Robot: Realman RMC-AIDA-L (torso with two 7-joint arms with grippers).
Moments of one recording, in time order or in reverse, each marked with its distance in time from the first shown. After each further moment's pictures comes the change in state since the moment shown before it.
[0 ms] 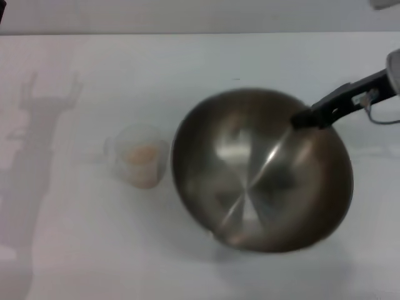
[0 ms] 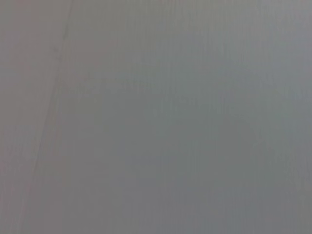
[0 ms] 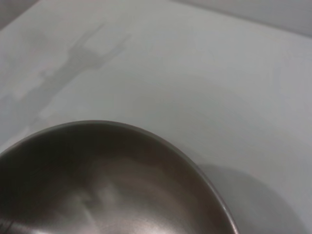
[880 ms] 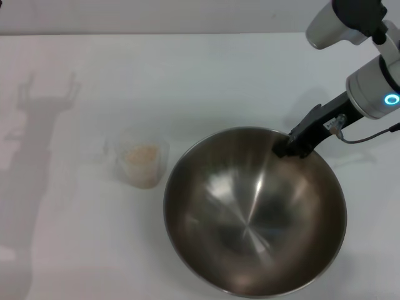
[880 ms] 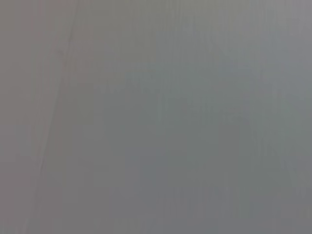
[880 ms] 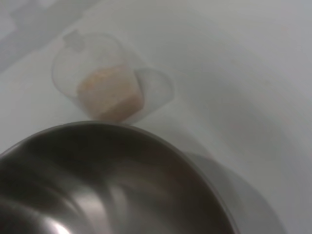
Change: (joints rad) left arm 0.003 0.000 -0.010 -0.001 0.000 0.005 0.000; right arm 0.045 0.015 -0.213 0.019 -0.054 -0.012 0.009
